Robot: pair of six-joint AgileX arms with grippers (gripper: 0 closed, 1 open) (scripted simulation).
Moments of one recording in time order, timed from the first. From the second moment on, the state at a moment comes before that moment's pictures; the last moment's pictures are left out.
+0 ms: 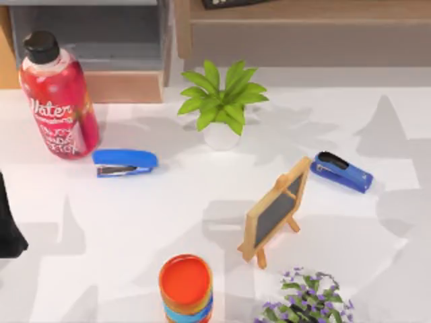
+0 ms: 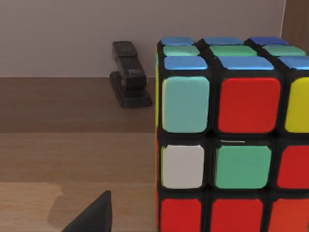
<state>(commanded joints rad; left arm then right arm) 0.00 0.00 0.00 0.00 0.00 0.00 -0.40 2.01 0.98 1.03 -0.37 0.02</state>
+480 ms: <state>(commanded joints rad) 0.00 0.00 0.00 0.00 0.00 0.00 -0.36 2.15 1.21 0.94 -0.33 0.01</state>
